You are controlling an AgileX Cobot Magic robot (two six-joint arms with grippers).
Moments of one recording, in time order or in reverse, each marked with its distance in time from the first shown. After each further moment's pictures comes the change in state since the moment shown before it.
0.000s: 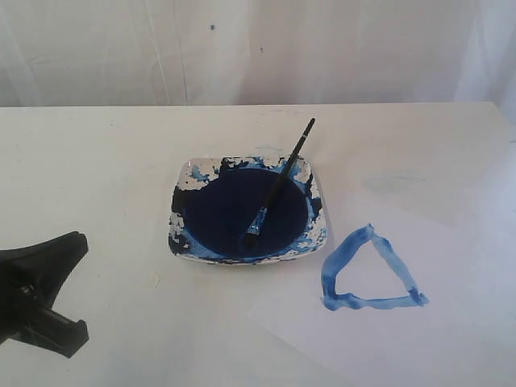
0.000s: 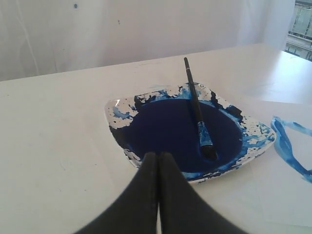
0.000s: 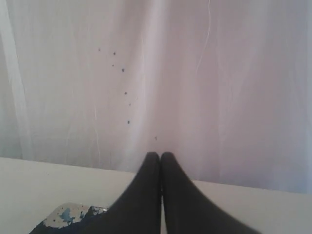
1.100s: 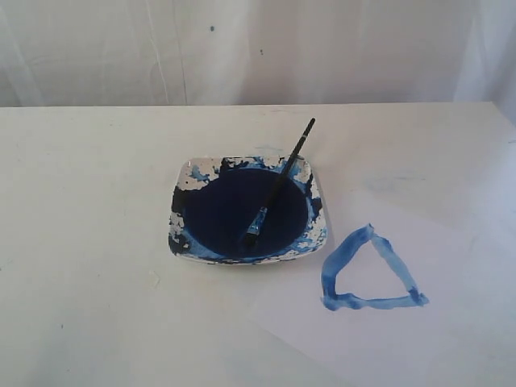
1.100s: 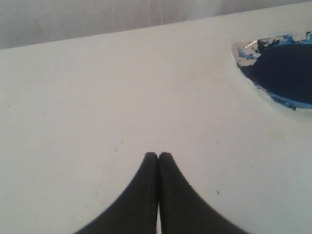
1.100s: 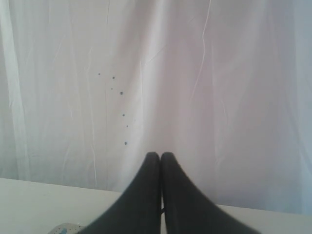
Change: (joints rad) left arm 0.837 -1.045 0.002 0.112 1.272 0.233; right arm 0.000 -0.109 0.000 0.002 0.030 0.000
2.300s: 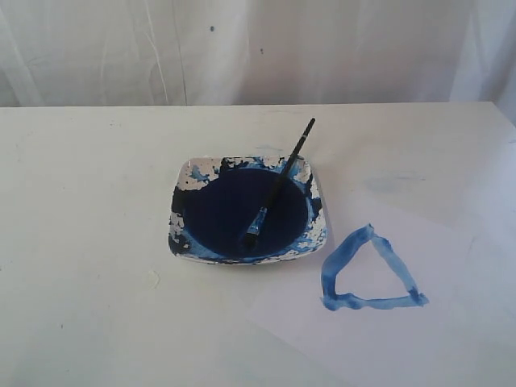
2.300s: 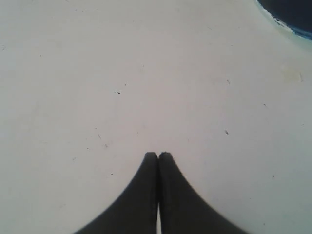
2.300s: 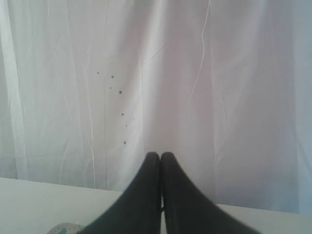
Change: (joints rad) left arm 0.060 -0.004 0.042 0.045 0.129 0.008; right arm 0.000 -0.007 0.002 0.000 0.007 0.000
